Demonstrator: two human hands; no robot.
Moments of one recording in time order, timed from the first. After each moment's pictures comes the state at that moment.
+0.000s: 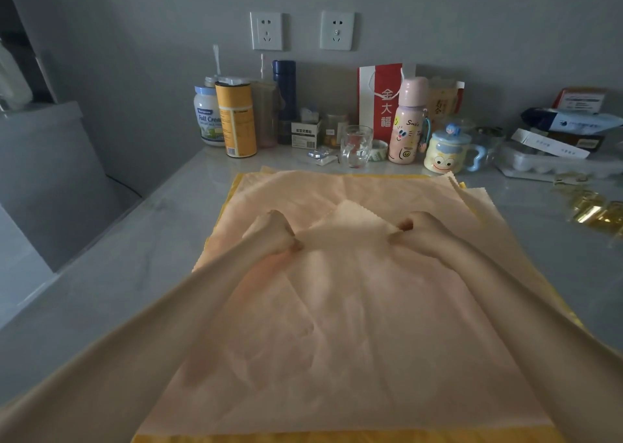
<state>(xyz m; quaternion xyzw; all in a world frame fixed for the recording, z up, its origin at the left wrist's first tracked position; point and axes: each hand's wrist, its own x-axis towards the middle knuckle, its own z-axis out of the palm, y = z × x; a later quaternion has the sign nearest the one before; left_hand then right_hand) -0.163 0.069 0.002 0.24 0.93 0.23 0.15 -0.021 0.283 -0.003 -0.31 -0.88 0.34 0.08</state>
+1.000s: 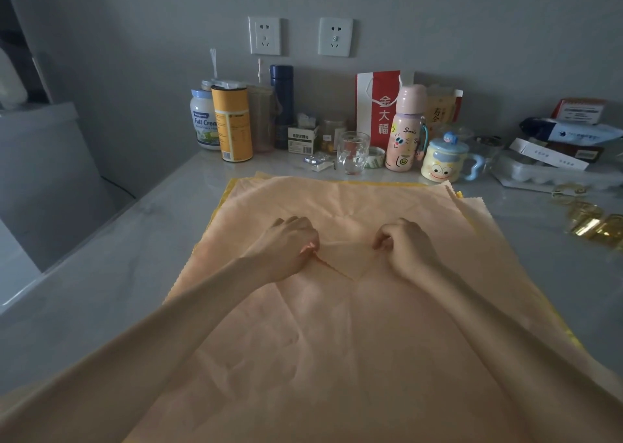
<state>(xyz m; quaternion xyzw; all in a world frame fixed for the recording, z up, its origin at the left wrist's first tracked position) -0.150 0.082 -0.018 0.53 0.83 0.14 -0.10 -0.029 0.274 -0.016 -0.21 -0.95 0.16 0.17</state>
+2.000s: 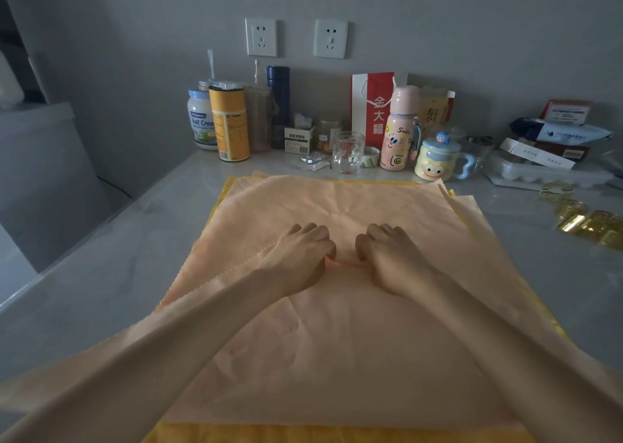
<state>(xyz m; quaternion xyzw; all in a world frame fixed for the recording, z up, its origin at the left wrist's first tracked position) -0.114 0.090 -0.018 0.59 0.77 0.14 -0.19 -0.010 0.241 -0.008 -0.03 -0.99 -0.08 0.14</state>
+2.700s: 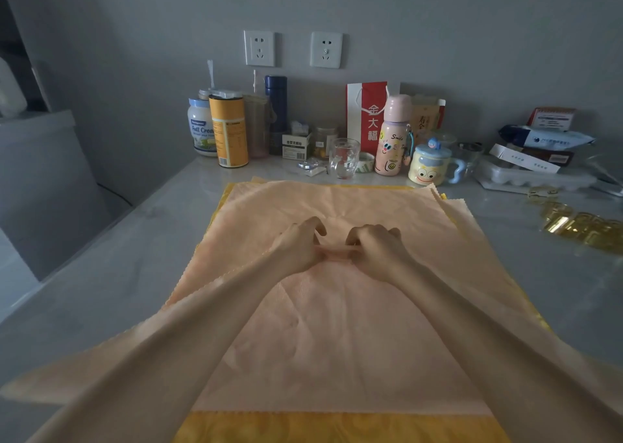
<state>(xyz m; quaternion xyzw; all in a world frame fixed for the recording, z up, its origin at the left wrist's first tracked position) -0.120 0.104 -0.006 0.38 0.88 0.27 0.07 -0.025 0.231 -0.001 -0.16 -0.98 0.08 0.11</state>
